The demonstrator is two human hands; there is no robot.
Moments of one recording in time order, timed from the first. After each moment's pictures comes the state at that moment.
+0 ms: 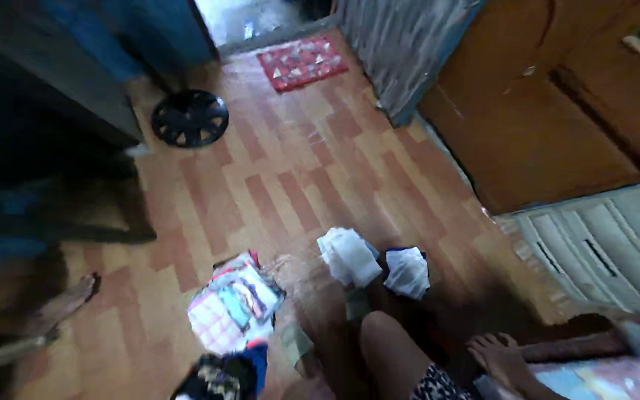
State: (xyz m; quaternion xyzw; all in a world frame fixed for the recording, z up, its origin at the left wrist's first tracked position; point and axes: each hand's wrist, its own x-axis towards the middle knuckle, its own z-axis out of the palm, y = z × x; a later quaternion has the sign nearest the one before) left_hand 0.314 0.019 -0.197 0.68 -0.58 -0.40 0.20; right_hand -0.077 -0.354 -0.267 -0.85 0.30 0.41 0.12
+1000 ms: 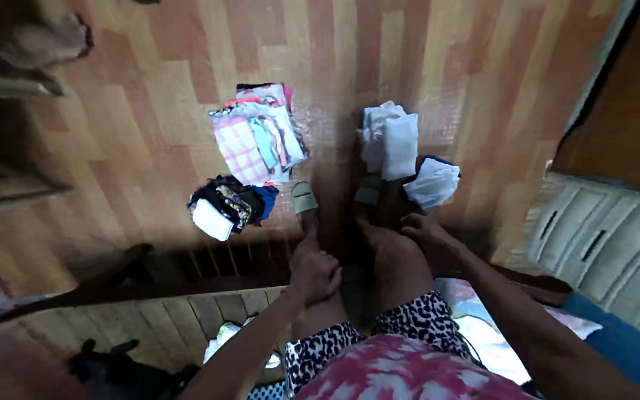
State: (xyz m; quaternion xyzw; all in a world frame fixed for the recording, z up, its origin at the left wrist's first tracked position) left_hand 0.272 0.056 -0.178 0.76 -0.36 -0.47 0.26; right_hand 0.162 -0.308 -0.267 -0.67 0.32 0.52 0.42
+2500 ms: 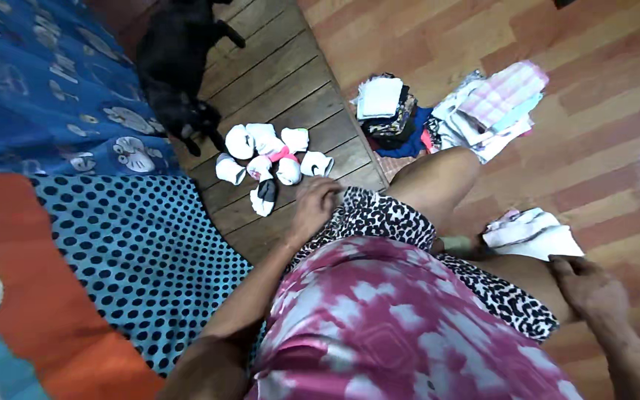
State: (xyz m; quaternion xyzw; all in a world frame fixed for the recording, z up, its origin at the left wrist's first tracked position) left_hand -0.059 0.236 -0.171 0.92 0.24 0.00 0.31; right_hand 0.197 -0.242 -0.202 -0.95 -0.03 0.31 0.09
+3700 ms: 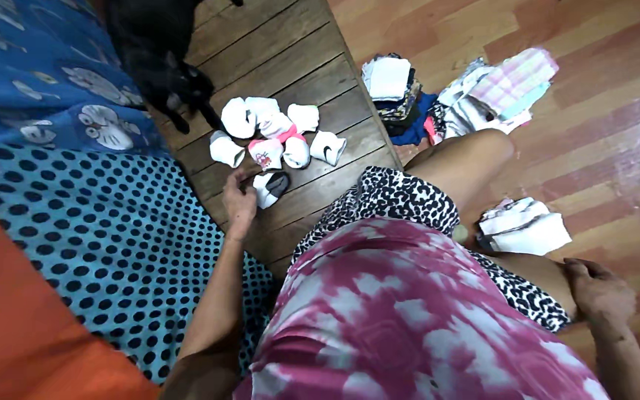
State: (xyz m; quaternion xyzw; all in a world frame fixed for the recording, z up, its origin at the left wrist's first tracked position) left_hand -0.183 0.347 -0.188 0.73 0.58 0.05 0.36; right_hand 0.159 -0.254 -0.204 -0.96 0.06 0.25 0.07
